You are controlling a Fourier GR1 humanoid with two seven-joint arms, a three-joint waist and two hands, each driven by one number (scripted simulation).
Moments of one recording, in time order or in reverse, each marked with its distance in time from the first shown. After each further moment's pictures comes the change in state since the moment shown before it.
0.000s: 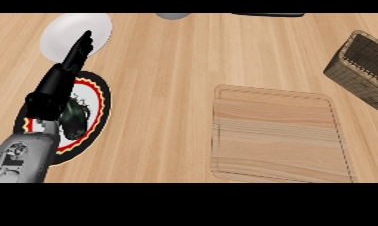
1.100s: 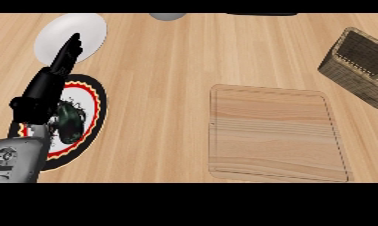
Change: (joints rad) left arm 0.032 0.012 0.050 -0.005 0.001 -0.021 -0.025; right arm -0.230 0.125 0.290 0.168 0.372 0.214 -0.007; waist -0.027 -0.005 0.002
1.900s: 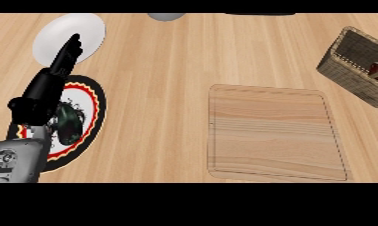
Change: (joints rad) left arm 0.008 -0.013 0.008 -0.019 -0.003 -0.006 0.018; right arm -0.139 0.039 -0.271 0.239 -0.097 -0.229 0.040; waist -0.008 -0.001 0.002
